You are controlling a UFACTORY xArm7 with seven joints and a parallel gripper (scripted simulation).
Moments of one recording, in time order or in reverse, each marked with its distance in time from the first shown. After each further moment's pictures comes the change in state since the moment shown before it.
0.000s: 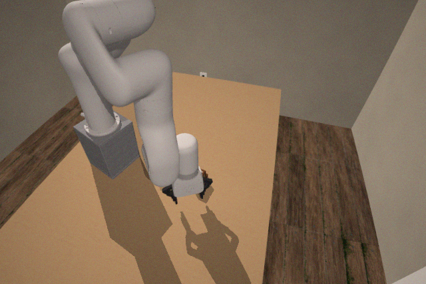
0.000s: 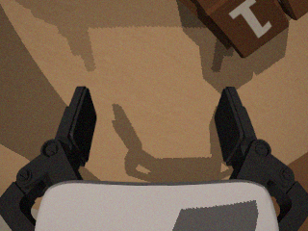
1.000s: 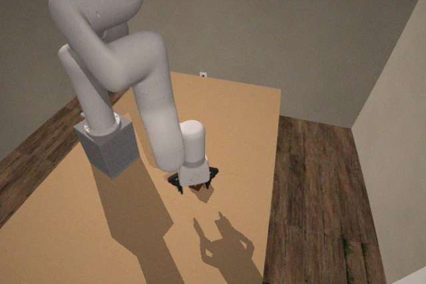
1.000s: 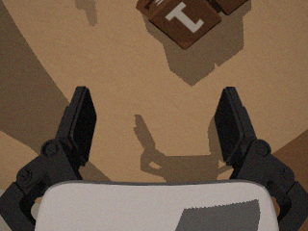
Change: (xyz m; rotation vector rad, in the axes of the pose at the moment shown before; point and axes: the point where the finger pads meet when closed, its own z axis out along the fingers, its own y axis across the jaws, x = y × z) arm 0.016 0.024 -0.031 0.001 0.000 0.003
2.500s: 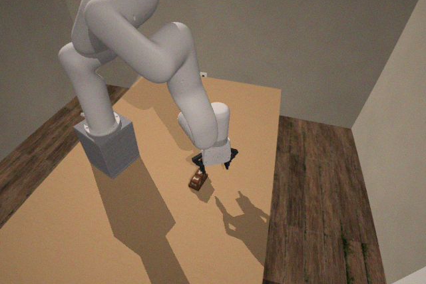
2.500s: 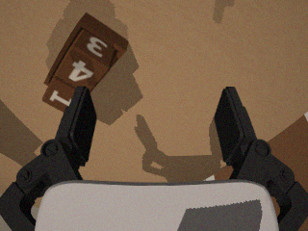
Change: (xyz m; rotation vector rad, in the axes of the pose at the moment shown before) arm 0.064 0.093 -0.001 -0.004 0.002 -0.006
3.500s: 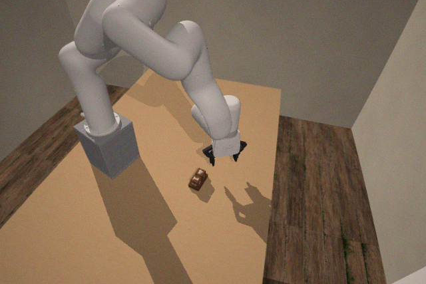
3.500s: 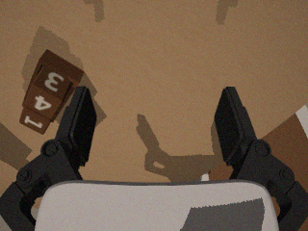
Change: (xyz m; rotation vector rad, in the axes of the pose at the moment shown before) arm 0.029 0.045 0.001 0.004 -0.002 0.004
